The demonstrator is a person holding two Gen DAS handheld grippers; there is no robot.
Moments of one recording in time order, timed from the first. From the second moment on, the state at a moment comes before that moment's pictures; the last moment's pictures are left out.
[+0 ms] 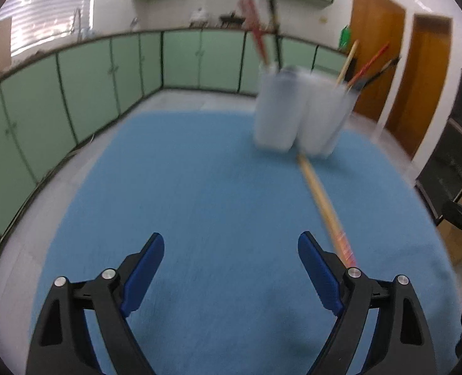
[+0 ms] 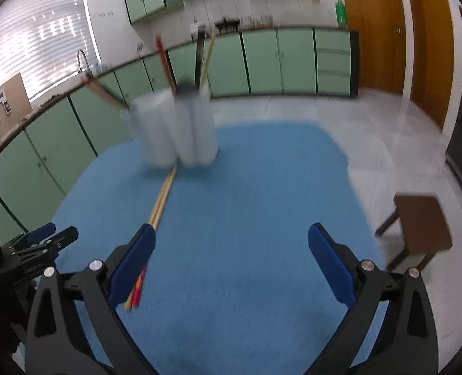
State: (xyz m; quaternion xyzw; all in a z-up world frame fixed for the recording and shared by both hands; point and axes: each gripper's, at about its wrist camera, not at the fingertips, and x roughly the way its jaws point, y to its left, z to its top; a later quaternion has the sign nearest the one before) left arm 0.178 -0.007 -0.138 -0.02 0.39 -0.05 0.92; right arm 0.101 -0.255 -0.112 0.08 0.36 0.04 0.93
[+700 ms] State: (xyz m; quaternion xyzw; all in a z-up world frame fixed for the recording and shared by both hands) left arm 0.179 0.001 -0.170 0.01 0.44 -0.01 0.90; right arm 0.098 -0.176 -0.159 0.03 0.44 0.10 0.89
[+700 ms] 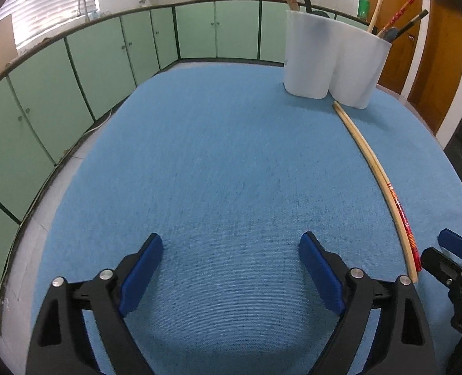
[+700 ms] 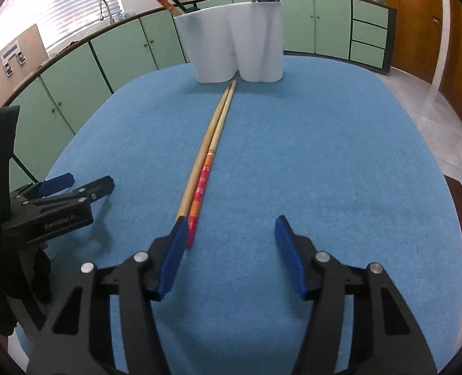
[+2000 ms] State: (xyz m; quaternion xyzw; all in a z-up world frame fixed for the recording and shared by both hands) left arm 0.161 -0.026 -0.161 0.01 0.43 -0.06 0.90; right arm 0.077 -0.234 -0.159 0.04 0.43 0.03 0.90
